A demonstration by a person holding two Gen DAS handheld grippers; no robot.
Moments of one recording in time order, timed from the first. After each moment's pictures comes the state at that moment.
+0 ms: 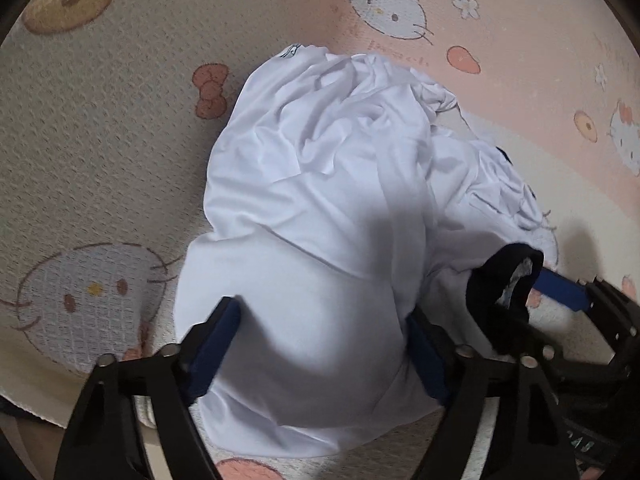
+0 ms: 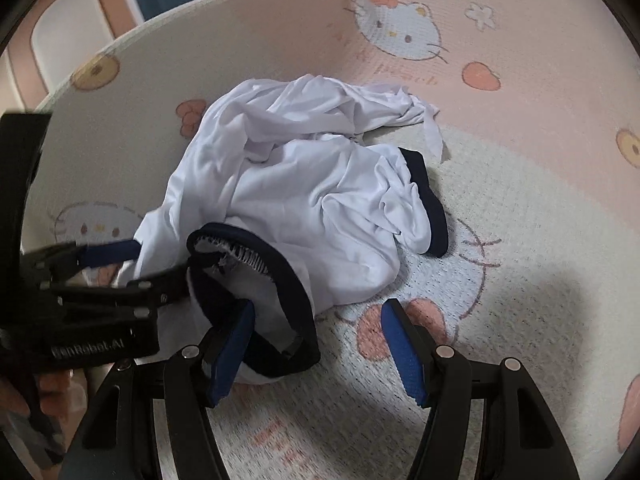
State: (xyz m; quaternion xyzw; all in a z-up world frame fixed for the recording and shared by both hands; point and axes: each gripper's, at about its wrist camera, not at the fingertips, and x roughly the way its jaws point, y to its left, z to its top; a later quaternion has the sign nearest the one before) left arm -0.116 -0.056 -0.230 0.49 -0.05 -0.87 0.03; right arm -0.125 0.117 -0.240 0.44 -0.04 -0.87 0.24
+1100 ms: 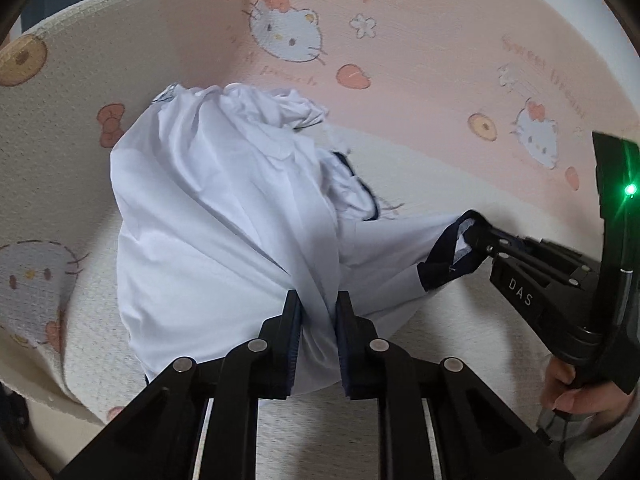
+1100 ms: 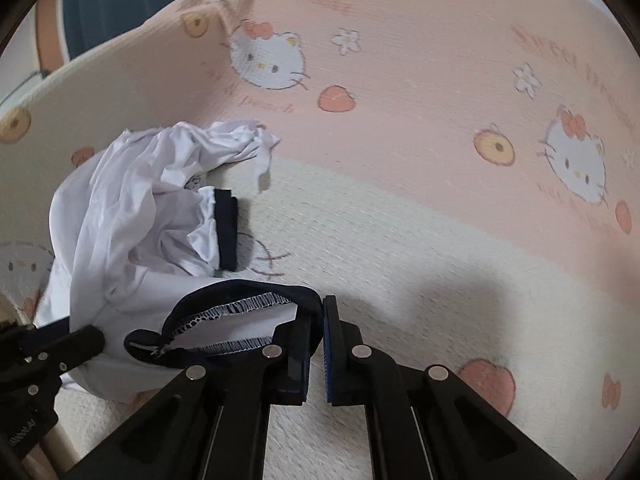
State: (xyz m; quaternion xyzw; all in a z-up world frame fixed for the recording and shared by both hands) left arm -0.071 0.045 -0.228 0.46 0.02 -0.88 -0.10; right arm -0.114 0.207 -0.205 0.43 -0.01 -0.90 0.06
